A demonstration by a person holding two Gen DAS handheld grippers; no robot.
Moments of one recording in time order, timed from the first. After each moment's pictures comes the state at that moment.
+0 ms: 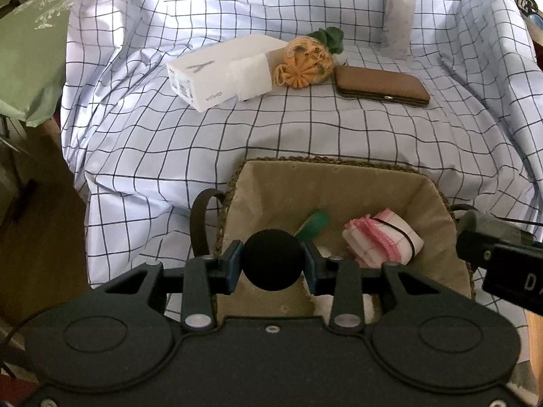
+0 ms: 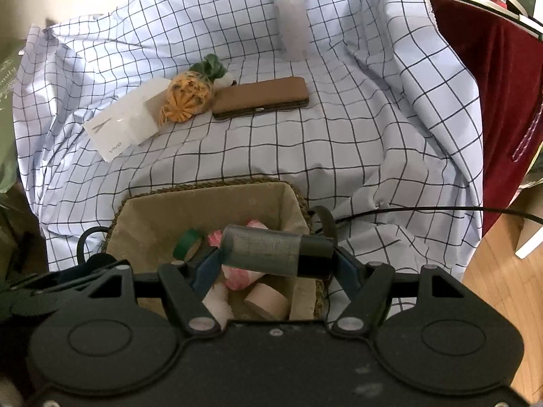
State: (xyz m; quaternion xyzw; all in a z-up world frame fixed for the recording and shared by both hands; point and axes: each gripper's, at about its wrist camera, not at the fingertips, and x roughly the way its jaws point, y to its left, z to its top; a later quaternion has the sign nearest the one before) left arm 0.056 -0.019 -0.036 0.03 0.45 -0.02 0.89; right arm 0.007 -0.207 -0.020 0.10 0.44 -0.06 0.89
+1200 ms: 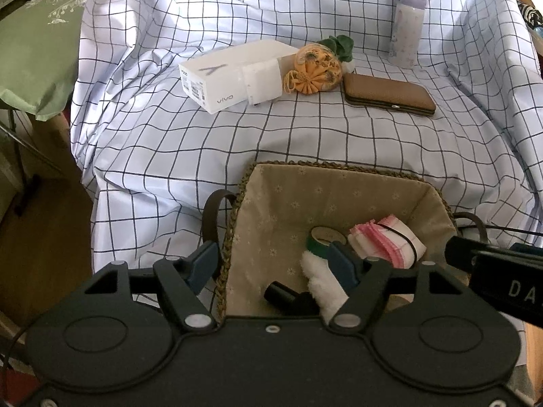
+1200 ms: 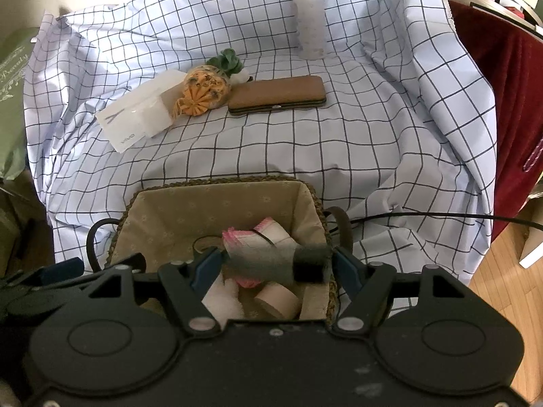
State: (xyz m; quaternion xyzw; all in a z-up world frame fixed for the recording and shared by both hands) left arm 0.051 -0.013 -0.032 0.02 0.44 -0.01 0.90; right arm 0.009 -0.203 -0.019 0.08 0.45 -0.03 0.89
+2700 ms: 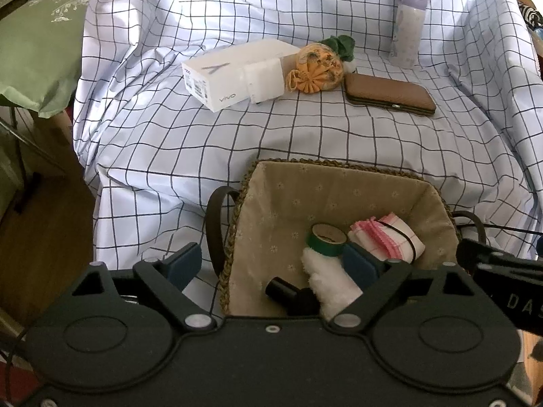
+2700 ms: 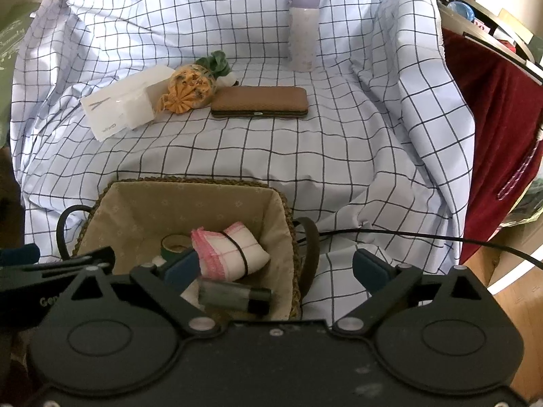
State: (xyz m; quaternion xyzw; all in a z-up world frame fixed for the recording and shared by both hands) left arm 0.048 -0.011 -0.030 0.01 0.44 -0.01 0.90; right arm 0.004 -0.203 -0.020 0.01 0.44 -0.05 0.90
